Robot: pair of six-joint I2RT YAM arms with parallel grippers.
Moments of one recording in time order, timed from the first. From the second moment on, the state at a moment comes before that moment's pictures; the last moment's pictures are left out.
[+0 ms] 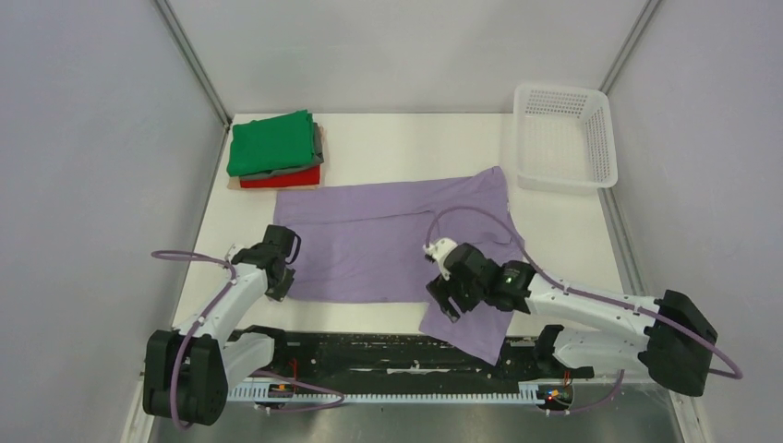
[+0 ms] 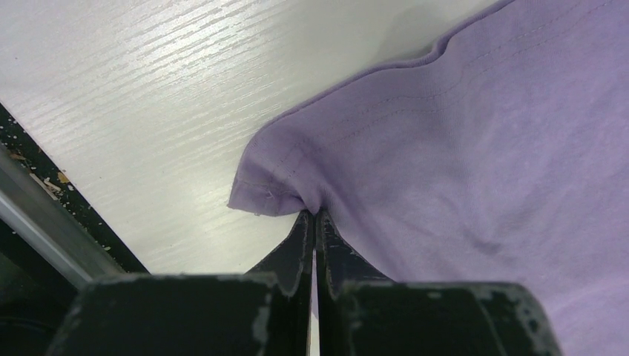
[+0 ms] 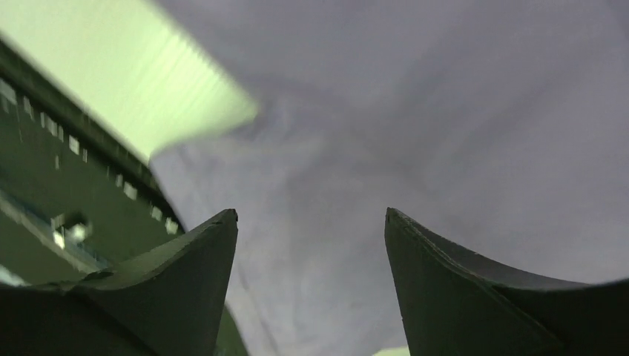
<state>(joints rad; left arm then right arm) -0.15 1.05 0.51 -0.82 -0.42 -1.28 0.91 1.12 0.64 -0.47 0.08 0.18</state>
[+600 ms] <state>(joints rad) -0.15 1.00 0.49 -0.81 -0.41 -1.25 1.32 1.26 0.59 -0.67 0.01 0.26</state>
